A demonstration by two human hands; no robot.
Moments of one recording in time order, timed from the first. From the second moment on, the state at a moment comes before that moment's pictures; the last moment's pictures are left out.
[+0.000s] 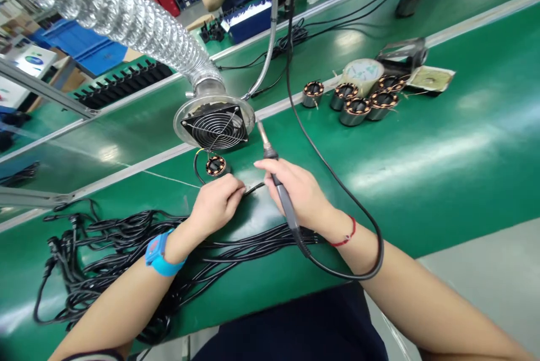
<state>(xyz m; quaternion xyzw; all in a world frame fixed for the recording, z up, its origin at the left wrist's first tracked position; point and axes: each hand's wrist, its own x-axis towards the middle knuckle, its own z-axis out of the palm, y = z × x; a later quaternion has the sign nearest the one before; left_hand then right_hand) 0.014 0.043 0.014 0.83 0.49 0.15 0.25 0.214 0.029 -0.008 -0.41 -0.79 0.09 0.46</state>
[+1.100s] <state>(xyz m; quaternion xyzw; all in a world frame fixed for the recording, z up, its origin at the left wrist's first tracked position) 0.011 0.061 0.012 0.50 0.57 0.24 0.61 0.260 0.026 -0.018 -0.37 -0.88 -0.02 0.28</state>
